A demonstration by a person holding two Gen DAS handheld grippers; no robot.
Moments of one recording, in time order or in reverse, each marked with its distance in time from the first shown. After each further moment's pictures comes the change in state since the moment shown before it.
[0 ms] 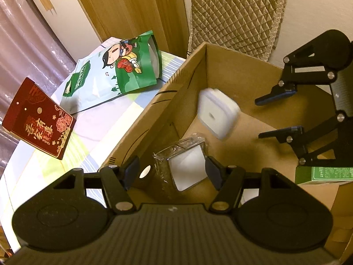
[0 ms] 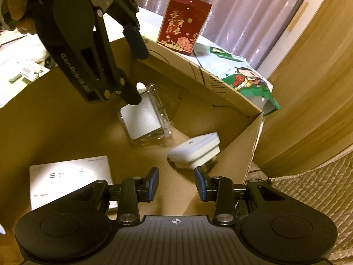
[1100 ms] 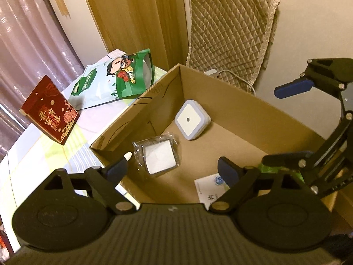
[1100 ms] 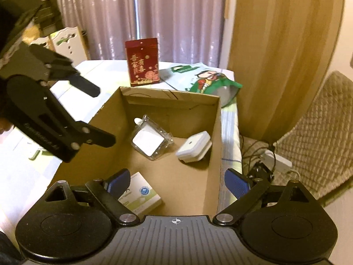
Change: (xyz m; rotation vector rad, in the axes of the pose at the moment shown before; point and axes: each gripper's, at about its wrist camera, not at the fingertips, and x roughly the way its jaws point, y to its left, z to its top) left arm -0.086 -0.046 -0.021 -0.105 -0.084 0.004; right arm -0.117 0.012 -0.021 0.466 -0.136 -0.018
